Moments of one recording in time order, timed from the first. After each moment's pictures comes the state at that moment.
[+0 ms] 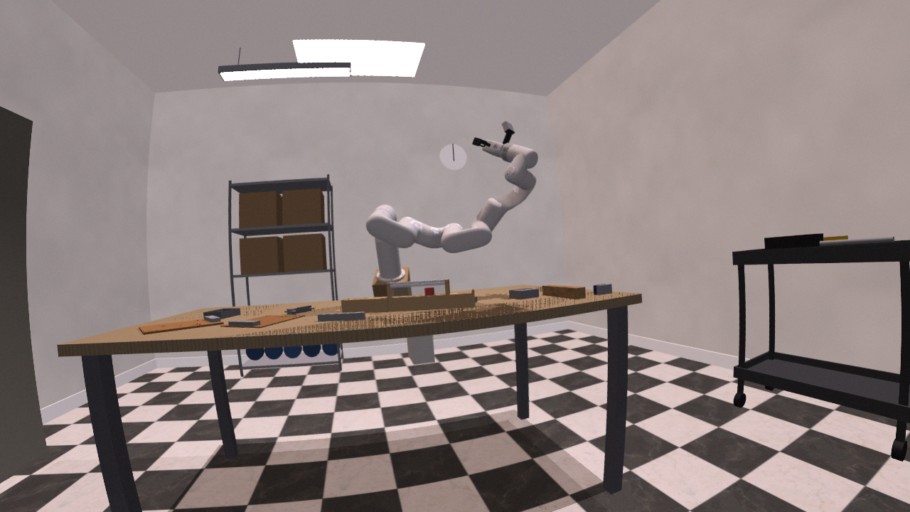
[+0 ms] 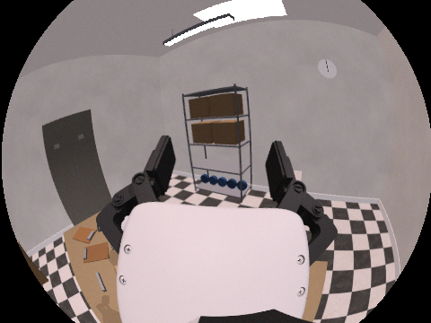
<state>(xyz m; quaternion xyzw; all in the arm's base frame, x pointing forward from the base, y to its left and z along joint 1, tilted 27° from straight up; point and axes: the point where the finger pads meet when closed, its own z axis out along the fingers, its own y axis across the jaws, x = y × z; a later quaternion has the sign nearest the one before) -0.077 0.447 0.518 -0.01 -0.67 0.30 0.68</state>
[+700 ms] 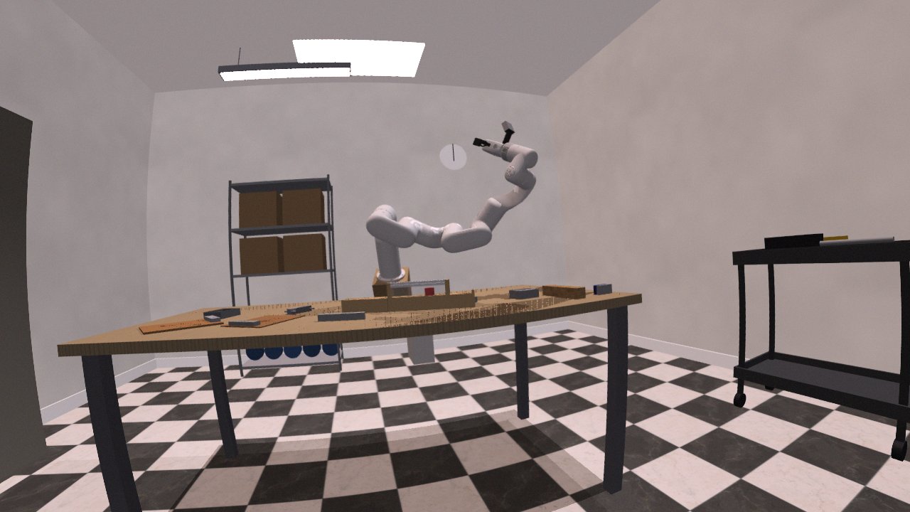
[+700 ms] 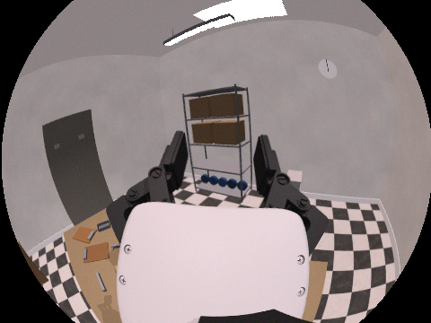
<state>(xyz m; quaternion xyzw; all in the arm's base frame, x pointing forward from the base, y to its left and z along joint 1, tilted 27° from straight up) -0.077 0.447 0.519 -0.01 -0.67 0.30 0.68</state>
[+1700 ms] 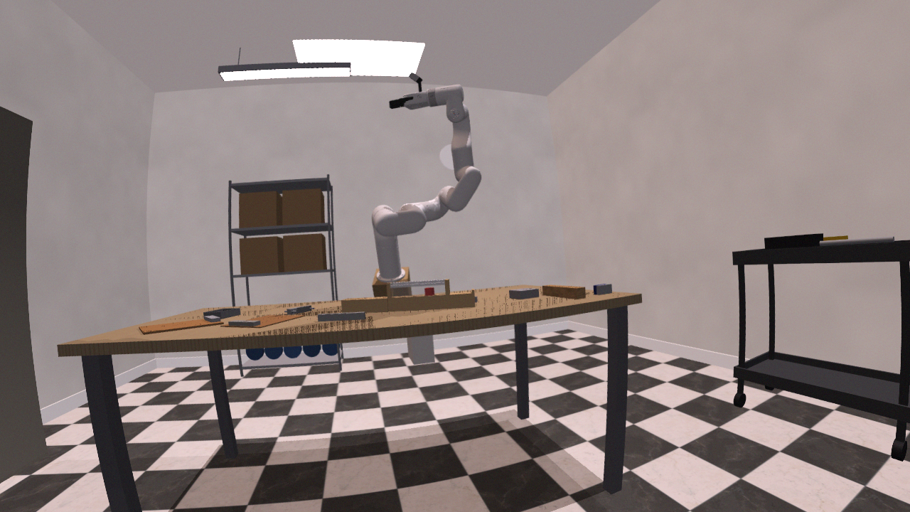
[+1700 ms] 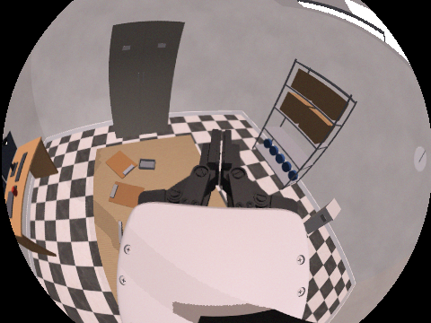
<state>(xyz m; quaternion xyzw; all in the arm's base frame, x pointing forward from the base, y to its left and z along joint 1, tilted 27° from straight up) -0.135 0.092 0.712 0.33 -0.66 0.42 0.52</state>
